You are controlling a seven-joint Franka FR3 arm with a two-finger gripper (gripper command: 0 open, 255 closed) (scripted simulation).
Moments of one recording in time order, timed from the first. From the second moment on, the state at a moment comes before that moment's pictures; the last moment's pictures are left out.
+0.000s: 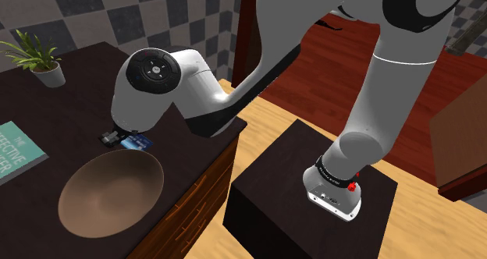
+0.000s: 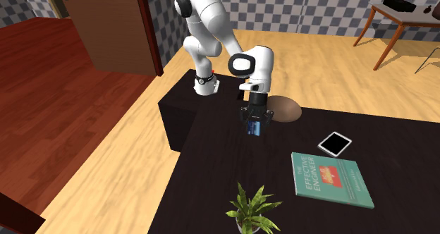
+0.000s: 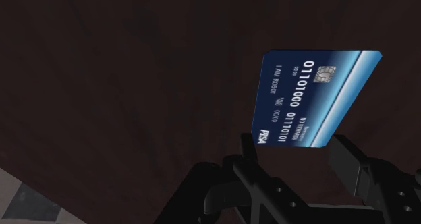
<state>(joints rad) -0.06 0.29 0.88 -2.10 -1.08 2.53 1.42</state>
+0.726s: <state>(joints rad) -0.11 0.23 0.93 -2.09 -0.96 2.52 1.33</state>
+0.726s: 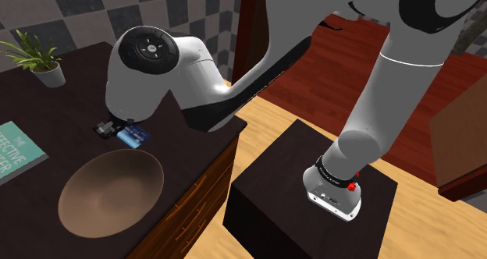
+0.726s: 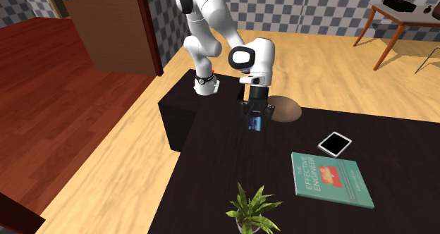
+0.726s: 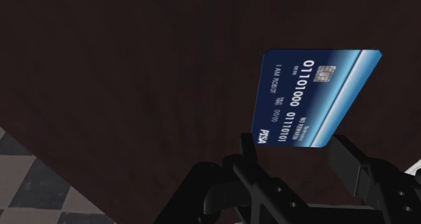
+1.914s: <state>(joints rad) -0.18 0.05 1.03 -2.03 -0.63 2.43 1.08</state>
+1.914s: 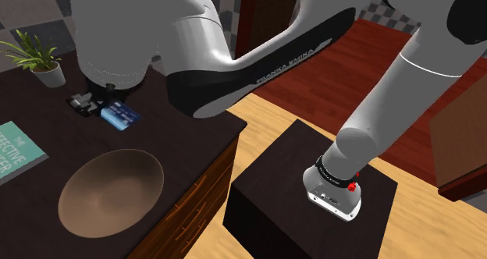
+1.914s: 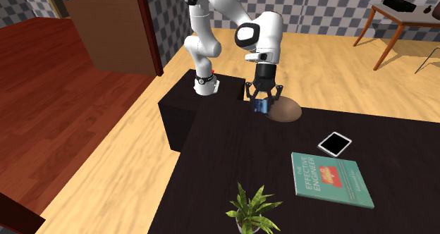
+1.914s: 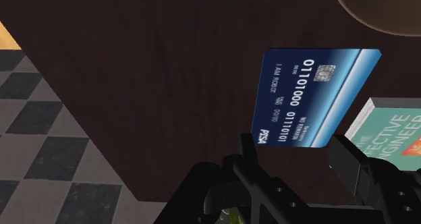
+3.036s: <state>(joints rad) 0.01 0.14 1.12 -1.97 -0.80 2.24 1.39</state>
